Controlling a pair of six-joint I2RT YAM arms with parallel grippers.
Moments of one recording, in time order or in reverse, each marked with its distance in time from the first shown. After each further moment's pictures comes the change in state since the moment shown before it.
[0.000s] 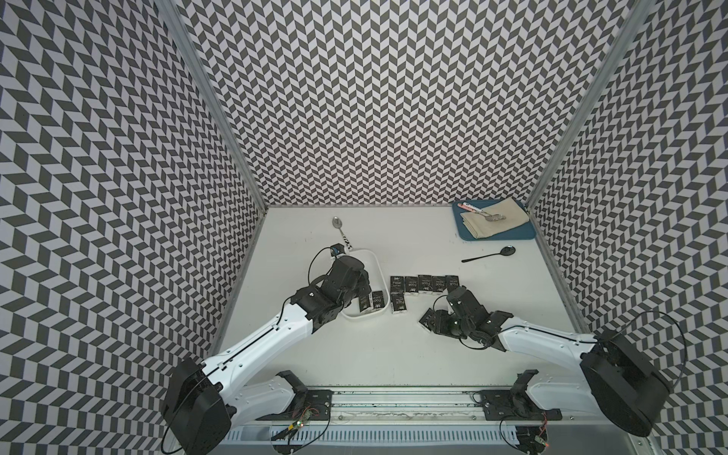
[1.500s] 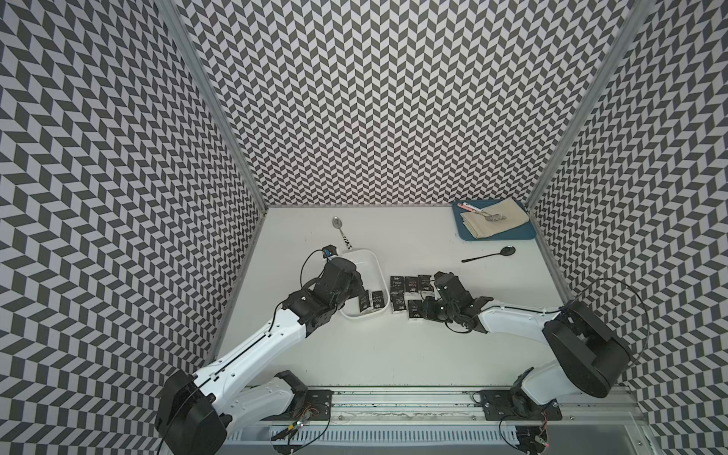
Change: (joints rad) left arm 0.040 -0.066 -0.039 -0.016 -0.001 0.009; right arm -0.022 0.245 0.150 0.139 -0.013 -0.052
